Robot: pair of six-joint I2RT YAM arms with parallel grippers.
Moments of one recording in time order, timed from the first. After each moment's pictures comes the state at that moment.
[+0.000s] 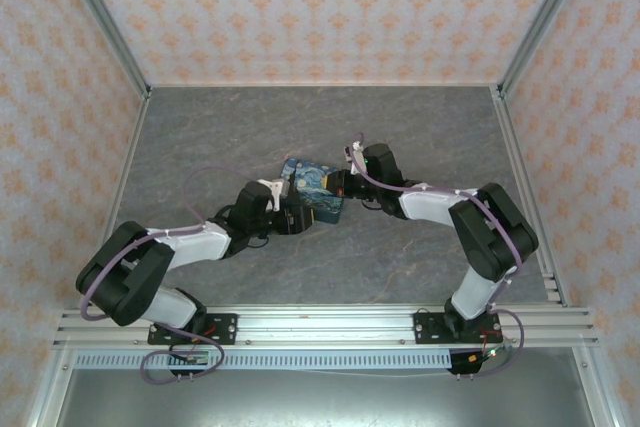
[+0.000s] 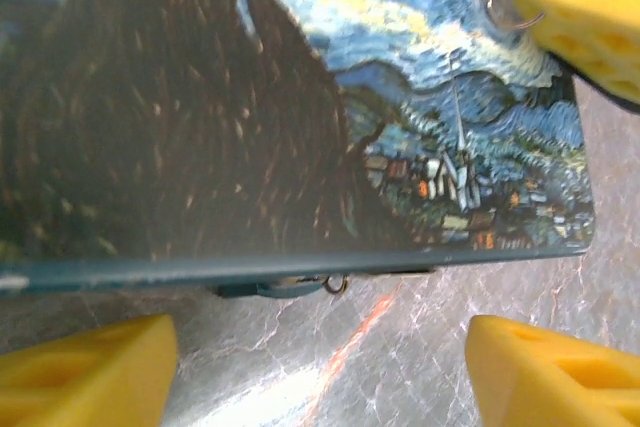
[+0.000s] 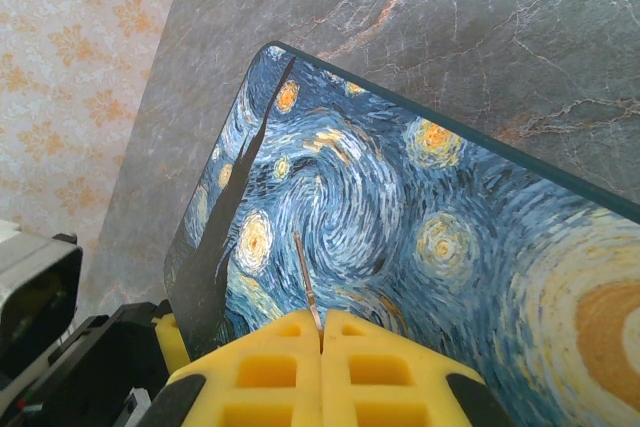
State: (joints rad) left arm -0.52 1.43 0.47 0.26 0.29 -0.62; right arm 0.54 1.70 0.84 0.28 -0.49 0.65
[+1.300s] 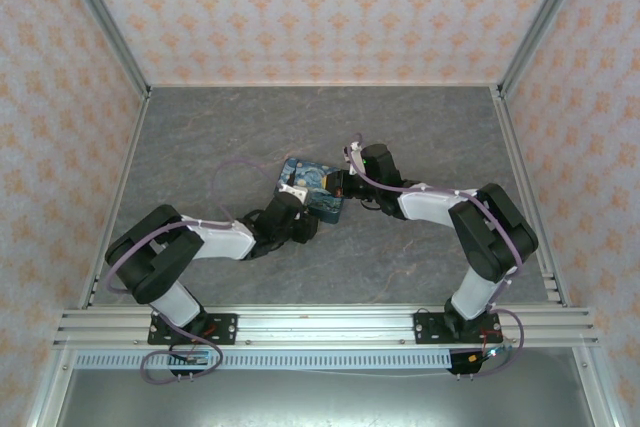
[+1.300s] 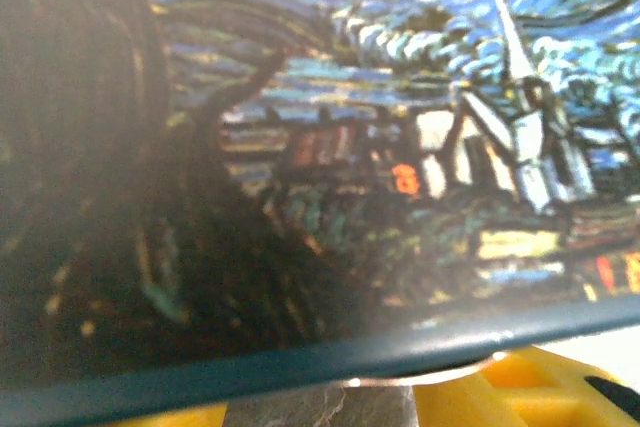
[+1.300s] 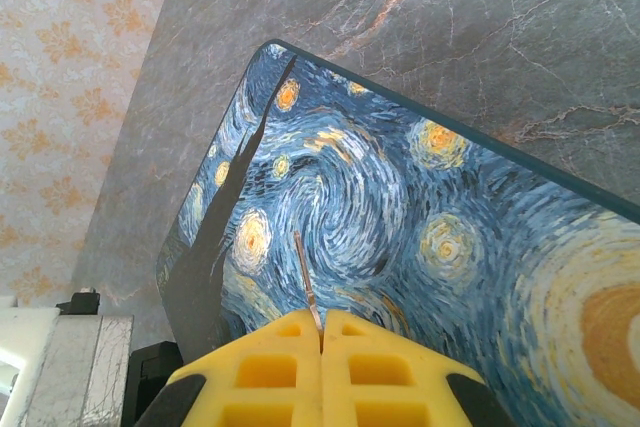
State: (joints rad) left arm -0.71 1.61 0.57 0.24 -0.09 -0.44; right arm 0.56 1.70 0.85 0.27 -0.46 0.63
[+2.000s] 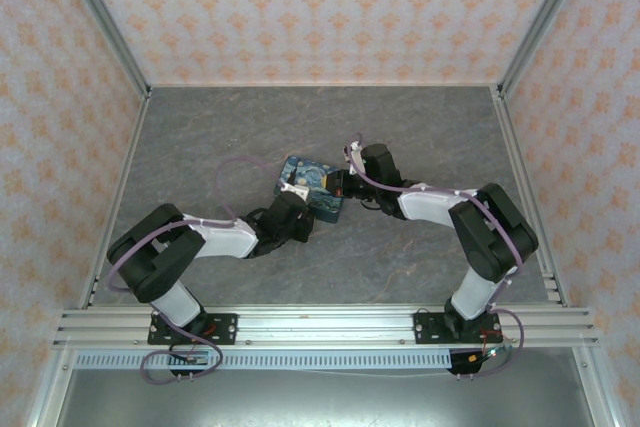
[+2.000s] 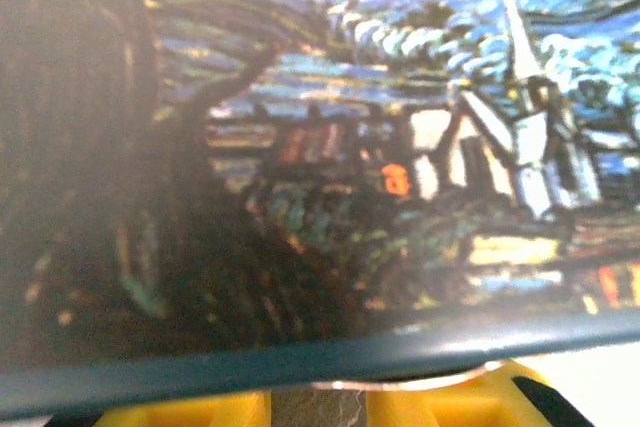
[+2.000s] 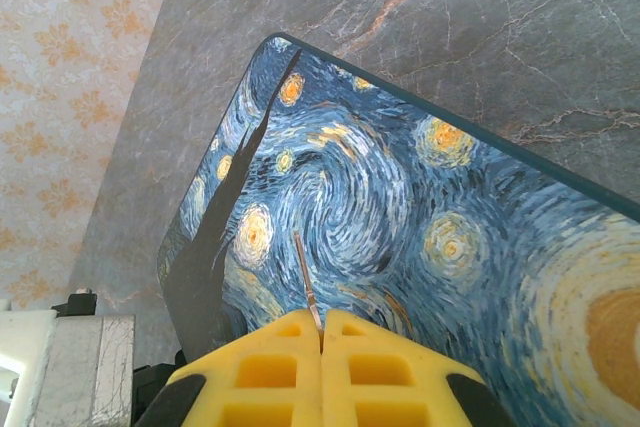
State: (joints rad) left arm -0.72 1.61 0.60 0.19 -0.14 -0.43; right arm 0.56 1.70 0.85 0.27 -0.45 0.64
